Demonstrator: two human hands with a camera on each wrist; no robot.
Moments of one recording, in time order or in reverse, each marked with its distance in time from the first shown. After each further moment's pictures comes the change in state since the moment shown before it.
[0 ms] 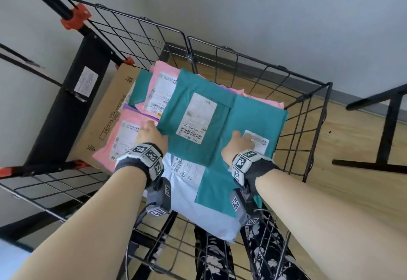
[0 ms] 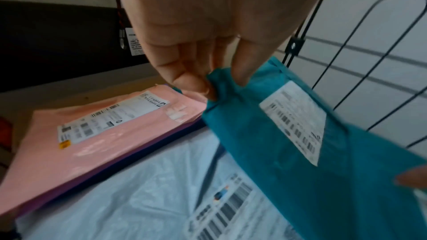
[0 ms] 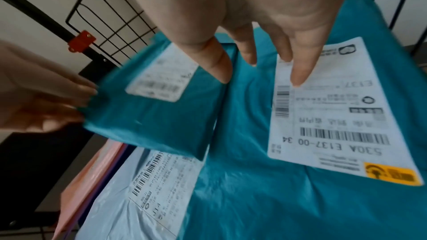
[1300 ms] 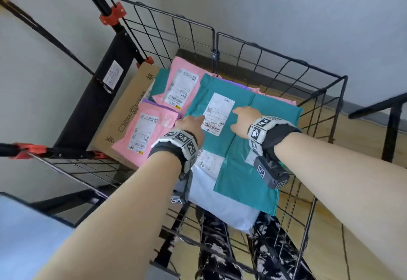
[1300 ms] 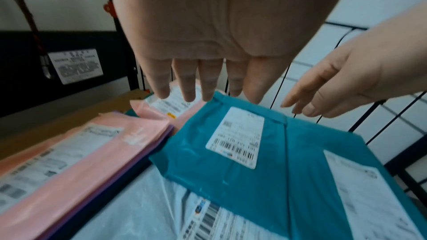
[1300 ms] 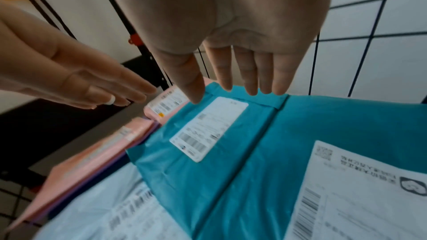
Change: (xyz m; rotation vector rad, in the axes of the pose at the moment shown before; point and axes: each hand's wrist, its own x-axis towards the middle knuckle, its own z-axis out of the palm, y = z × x) left_hand -0.022 -0.002 -0.003 0.386 -0.166 0.388; right_hand -0.019 -0.036 -0.030 -0.332 0.137 -0.375
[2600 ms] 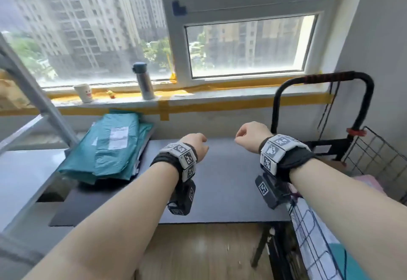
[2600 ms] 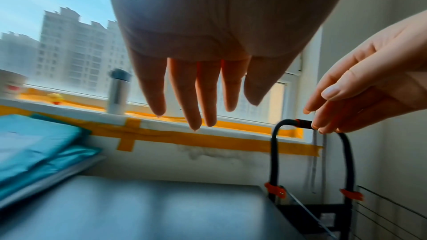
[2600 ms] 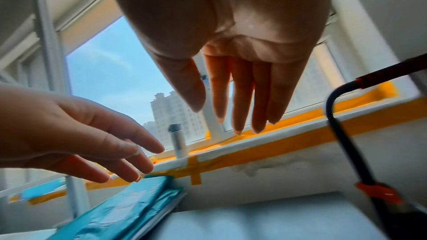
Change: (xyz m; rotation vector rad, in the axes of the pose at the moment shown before) left_hand -0.589 -0.095 0.097 -0.624 0.722 -0.922; right_hand -0.472 -0.249 0.042 -0.239 0.141 -1.193
